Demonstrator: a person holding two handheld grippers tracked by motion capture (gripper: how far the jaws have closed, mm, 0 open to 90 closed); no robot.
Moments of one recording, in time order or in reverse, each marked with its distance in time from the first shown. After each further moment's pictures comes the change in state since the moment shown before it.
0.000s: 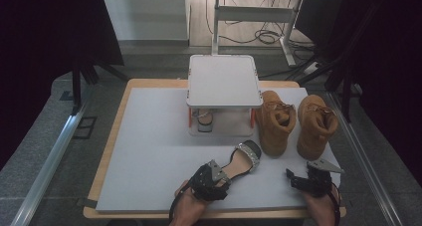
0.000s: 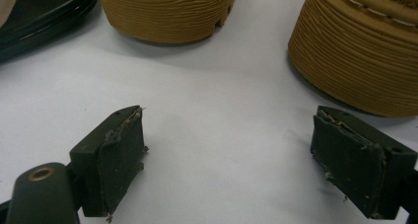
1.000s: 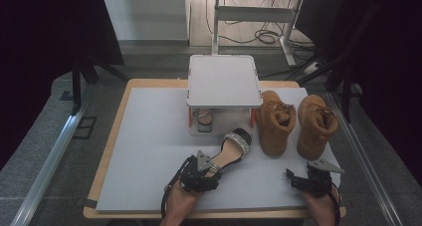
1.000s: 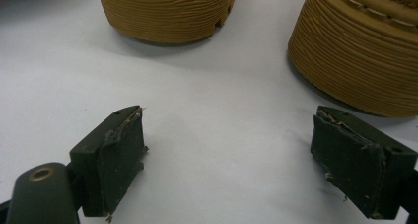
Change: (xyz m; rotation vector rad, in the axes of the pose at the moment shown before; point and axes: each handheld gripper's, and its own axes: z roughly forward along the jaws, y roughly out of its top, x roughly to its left) left arm 0.030 0.006 -0.025 -0.084 0.037 -0.104; right arm 0.000 0.000 0.000 0.000 0.000 0.000
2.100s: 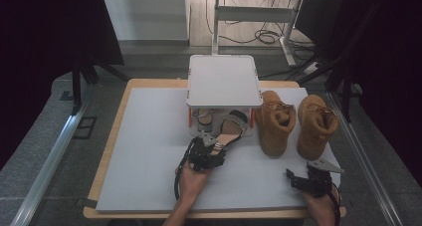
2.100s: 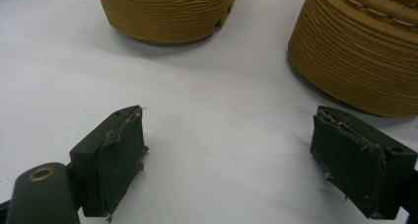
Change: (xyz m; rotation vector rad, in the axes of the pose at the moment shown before) left arm 0.025 0.037 0.046 -0.036 0.080 -0.140; right arm 0.000 0.000 0.000 0.000 0.001 0.000
